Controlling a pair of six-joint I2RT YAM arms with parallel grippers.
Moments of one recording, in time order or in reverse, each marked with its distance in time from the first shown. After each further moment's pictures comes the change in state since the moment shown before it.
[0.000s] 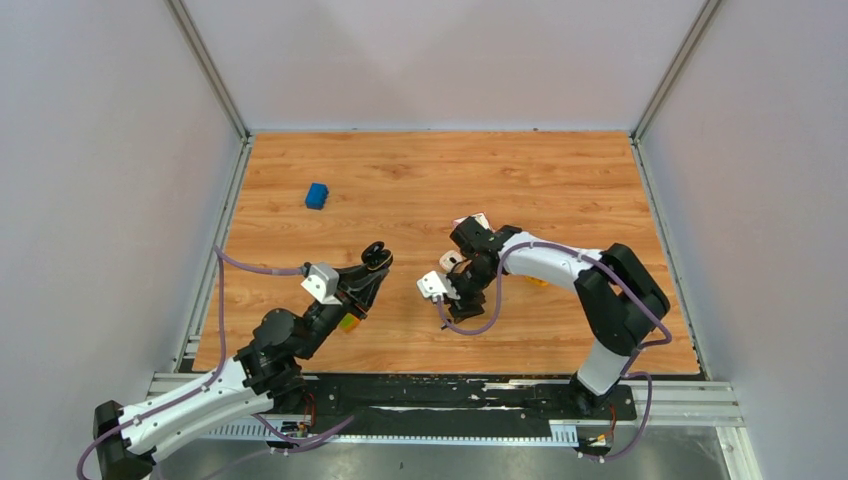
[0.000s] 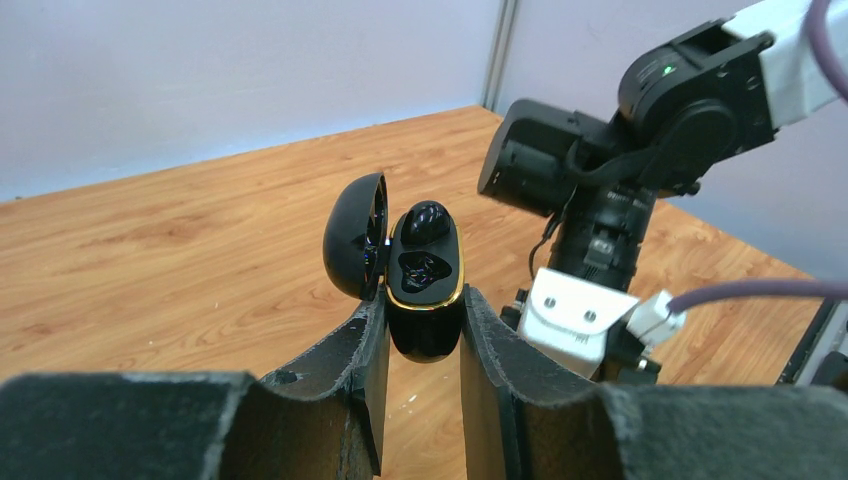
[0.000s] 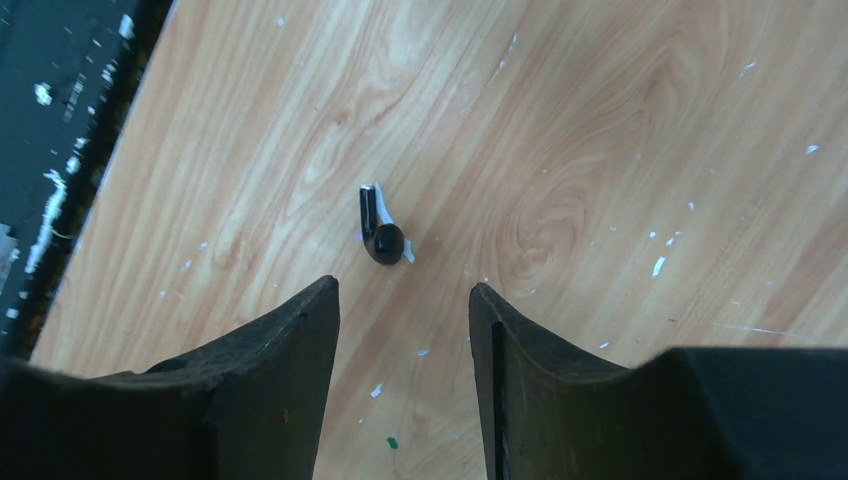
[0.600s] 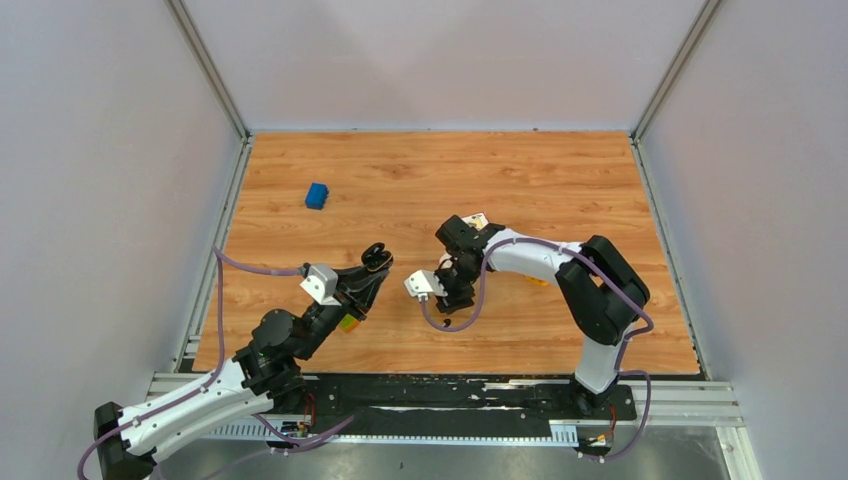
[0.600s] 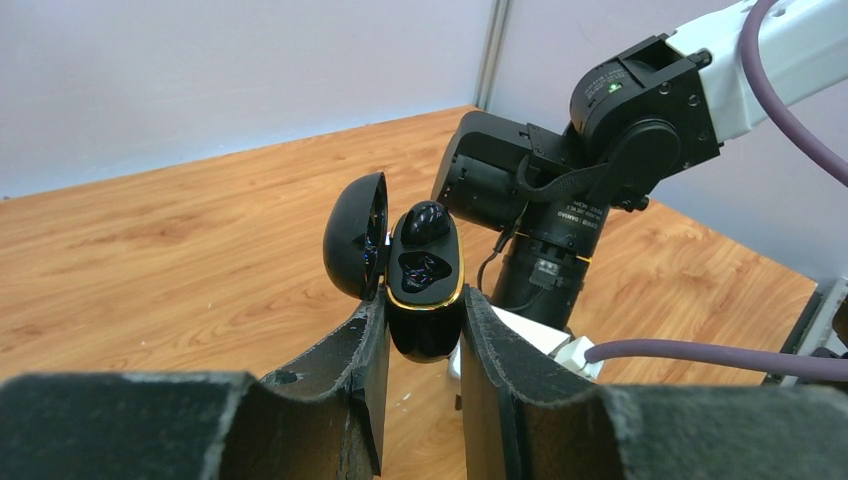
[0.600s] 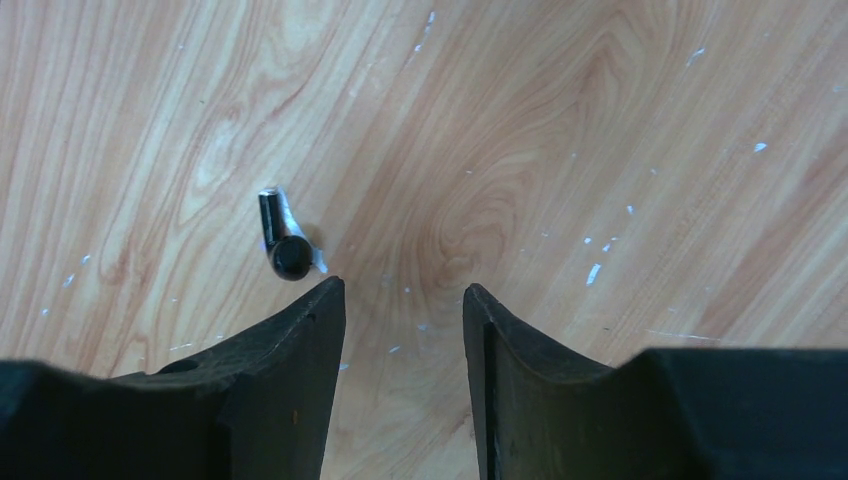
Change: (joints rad) left arm 0.000 -0.028 0.000 -0.021 0.011 -0.009; right arm 0.053 0.121 0.090 0.032 0.143 0.002
